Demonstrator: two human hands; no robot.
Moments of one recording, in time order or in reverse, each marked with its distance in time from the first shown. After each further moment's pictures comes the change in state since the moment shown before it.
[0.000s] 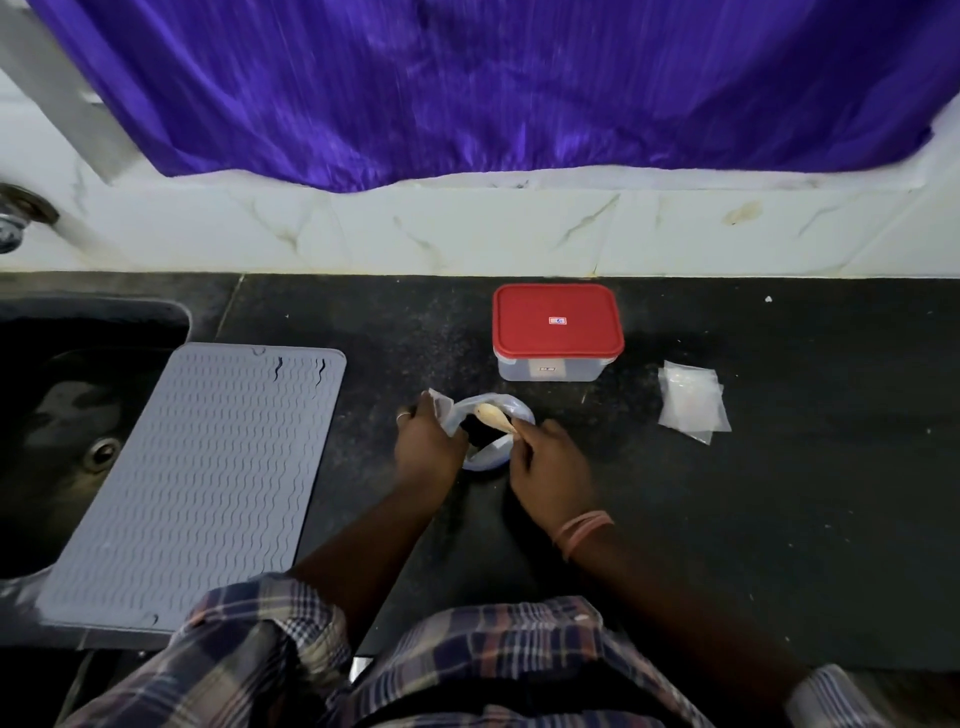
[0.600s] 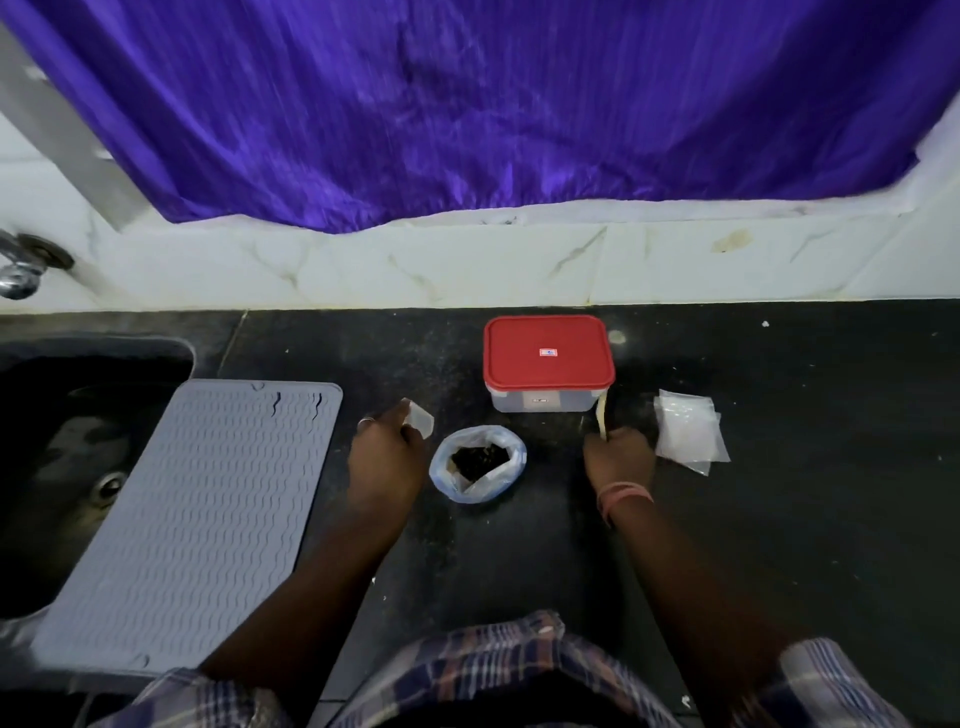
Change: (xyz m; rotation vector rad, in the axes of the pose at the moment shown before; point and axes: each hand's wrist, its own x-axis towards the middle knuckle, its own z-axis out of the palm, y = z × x) left_hand -0.008 0.031 -0.054 0.108 0.228 0.124; right_hand 0.067 0.083 -0.026 0.340 0.142 0.746
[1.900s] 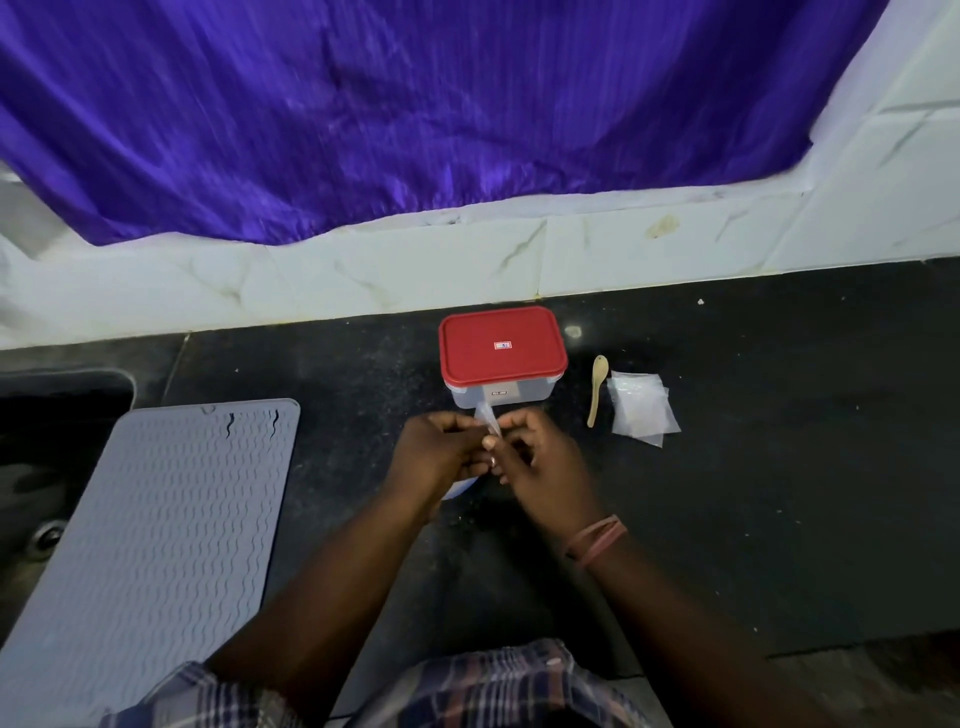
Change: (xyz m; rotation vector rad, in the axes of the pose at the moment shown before) left_hand -0.029 0.074 0.016 -0.822 -0.568 -0.281; right_hand -0.106 -0.030 -0.033 0.275 -0.324 -0.575
